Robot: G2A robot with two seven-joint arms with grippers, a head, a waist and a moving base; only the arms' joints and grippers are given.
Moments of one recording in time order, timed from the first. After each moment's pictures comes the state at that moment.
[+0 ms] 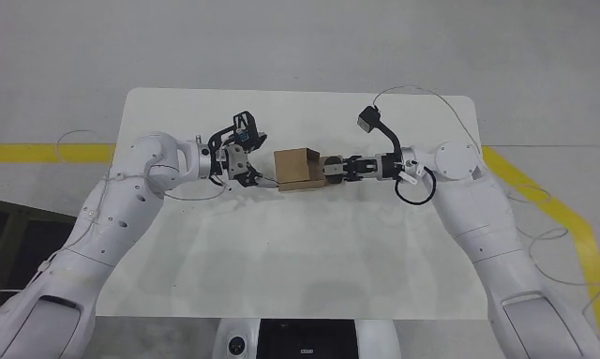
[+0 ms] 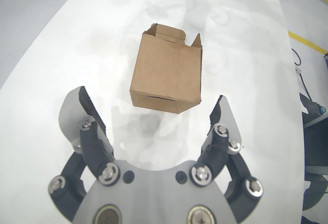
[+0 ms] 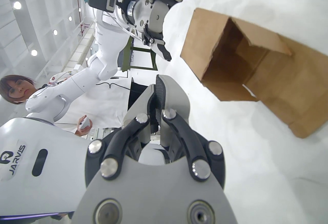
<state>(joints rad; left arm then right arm) 0.72 -0.97 -0.90 -1.28 0.88 -0.96 -0.35 -0.75 -1.23 1.08 -1.10 0.30 -0.33 1.33</state>
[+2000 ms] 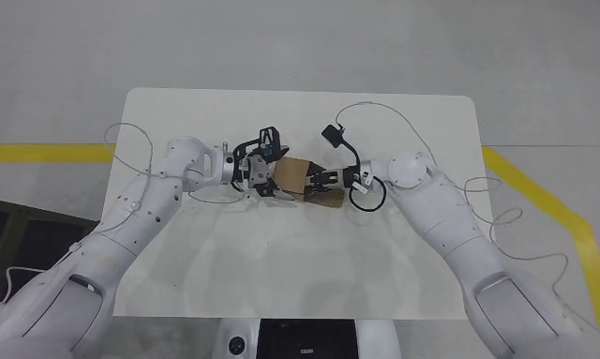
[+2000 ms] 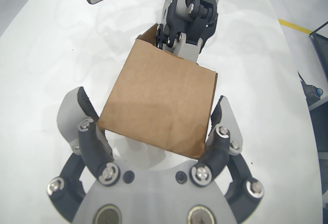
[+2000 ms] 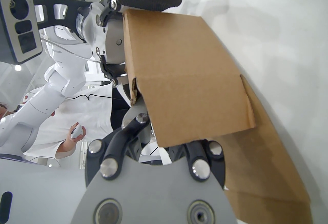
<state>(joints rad) 0.61 -1.05 -0.69 -1.10 1.05 -1.01 -0.08 -0.62 -1.35 0.79 -0.83 0.23 -0.42 1.09</state>
